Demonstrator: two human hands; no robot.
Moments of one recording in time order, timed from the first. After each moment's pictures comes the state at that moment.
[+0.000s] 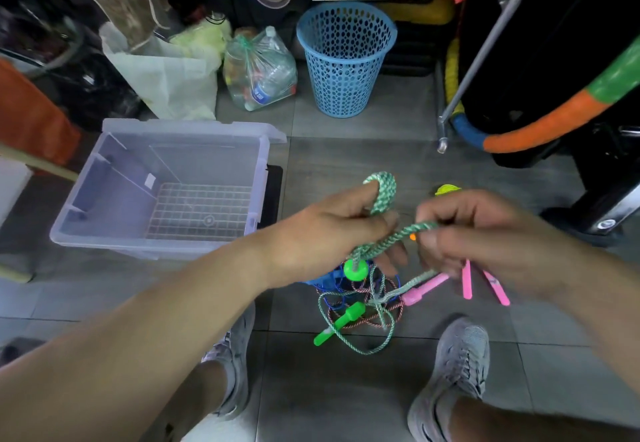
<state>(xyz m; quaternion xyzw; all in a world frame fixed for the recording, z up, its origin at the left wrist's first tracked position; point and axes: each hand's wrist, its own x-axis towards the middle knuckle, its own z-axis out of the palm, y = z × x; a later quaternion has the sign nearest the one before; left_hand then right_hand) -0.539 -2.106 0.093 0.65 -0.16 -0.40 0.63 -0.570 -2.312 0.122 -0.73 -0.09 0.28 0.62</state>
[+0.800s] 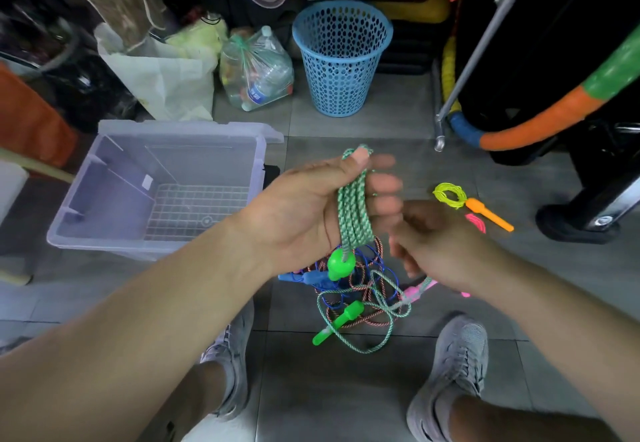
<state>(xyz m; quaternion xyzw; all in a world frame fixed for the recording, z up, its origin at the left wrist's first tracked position) -0.528 -2.111 0.112 0.41 0.02 -0.38 0.83 -0.565 -2.294 0.075 -0.87 0.01 0.18 0.47</state>
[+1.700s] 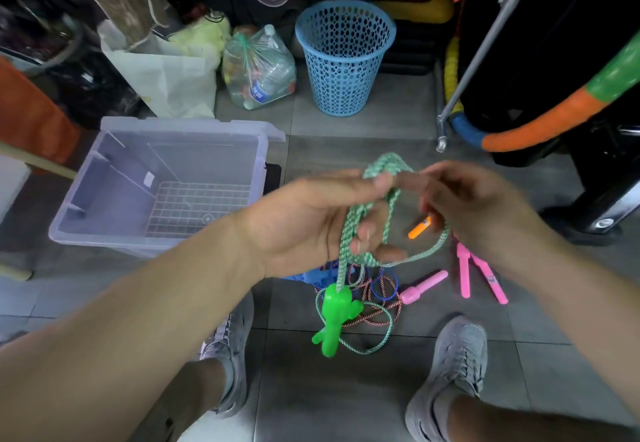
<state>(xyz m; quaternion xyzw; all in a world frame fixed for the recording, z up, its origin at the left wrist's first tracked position) -0.530 -2.102 0.113 0.44 -0.11 -0.49 0.75 -0.548 -2.319 0.086 -0.85 0.04 0.05 0.52</state>
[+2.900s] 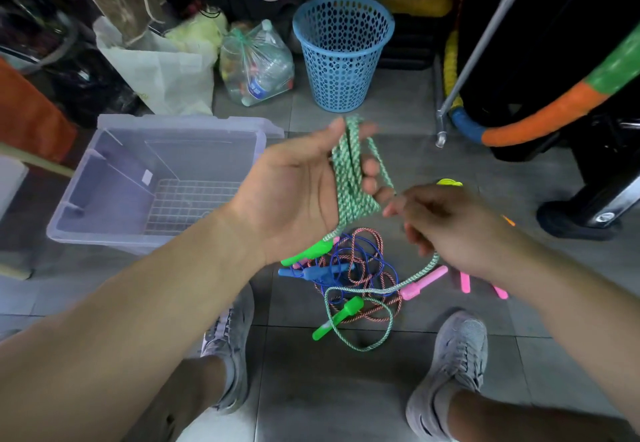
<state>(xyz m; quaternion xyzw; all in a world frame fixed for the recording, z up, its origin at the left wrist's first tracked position) -0.518 -2.100 0.110 0.37 -0.03 -0.39 0.84 -0.559 -2.310 0.079 -0.88 0.01 0.14 0.46</state>
